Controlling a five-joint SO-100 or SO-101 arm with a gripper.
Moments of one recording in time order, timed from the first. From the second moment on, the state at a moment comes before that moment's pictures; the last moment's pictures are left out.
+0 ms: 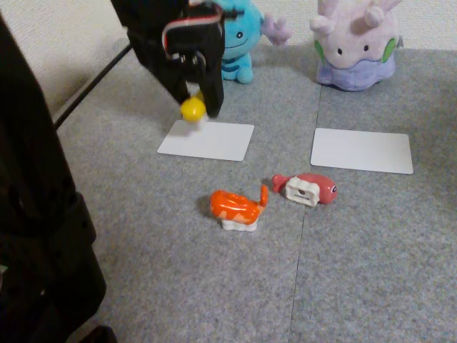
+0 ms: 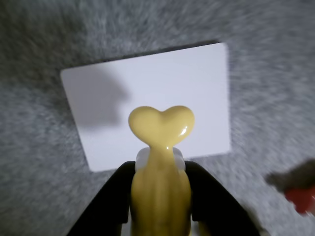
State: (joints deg) arm 9.4 85.1 103.1 52.9 91.8
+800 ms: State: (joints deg) arm 9.8 75.7 101.9 46.8 85.6
